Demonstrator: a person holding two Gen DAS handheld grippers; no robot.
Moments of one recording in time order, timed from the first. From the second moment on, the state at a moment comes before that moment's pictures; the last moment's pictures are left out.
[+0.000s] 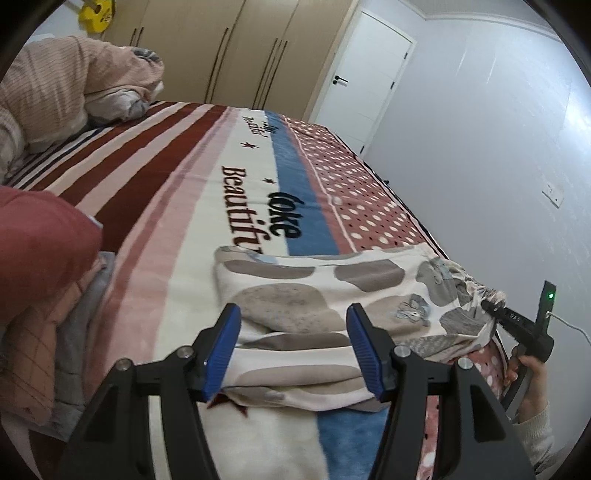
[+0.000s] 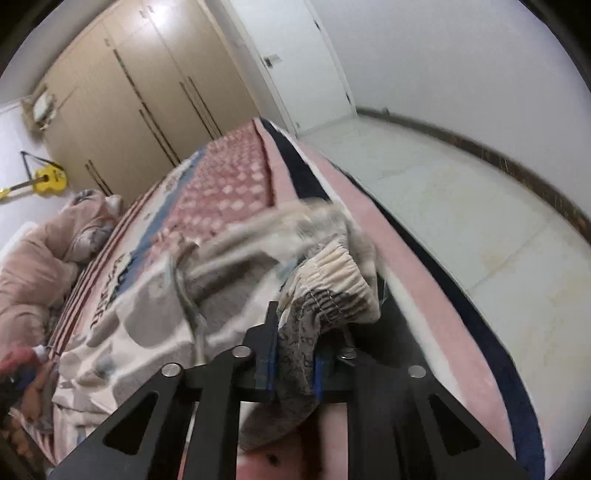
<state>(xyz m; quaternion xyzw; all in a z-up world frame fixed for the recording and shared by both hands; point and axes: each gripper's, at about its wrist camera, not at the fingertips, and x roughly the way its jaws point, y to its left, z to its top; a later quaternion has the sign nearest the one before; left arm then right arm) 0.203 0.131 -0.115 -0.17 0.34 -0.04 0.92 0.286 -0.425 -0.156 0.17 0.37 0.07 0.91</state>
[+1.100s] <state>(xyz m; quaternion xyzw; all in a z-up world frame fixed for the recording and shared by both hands) 0.168 0.194 -0.103 -0.15 0.31 -0.11 0.93 0.209 -0.052 -0.141 -0.17 0.40 0.44 0.79</state>
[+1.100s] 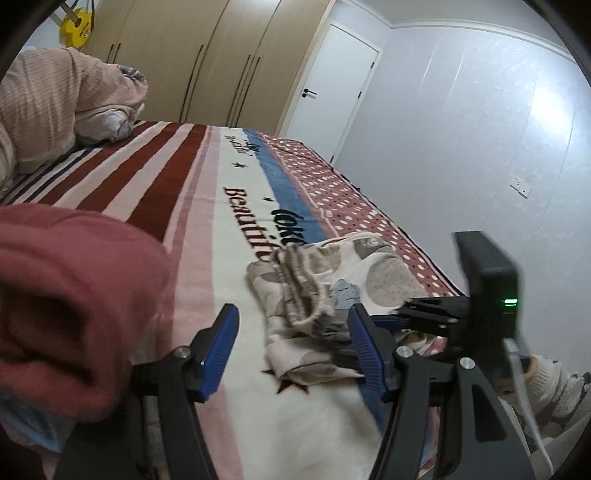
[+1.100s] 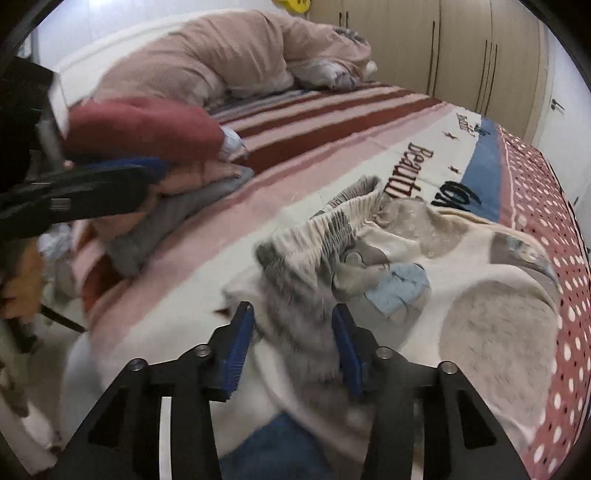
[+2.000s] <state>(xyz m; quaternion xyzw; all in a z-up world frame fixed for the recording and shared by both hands) 0.228 0.156 -0.169 -0.11 0.39 -0.02 0.92 0.275 -0.226 -0.148 -0.05 0.42 0.30 0.86</state>
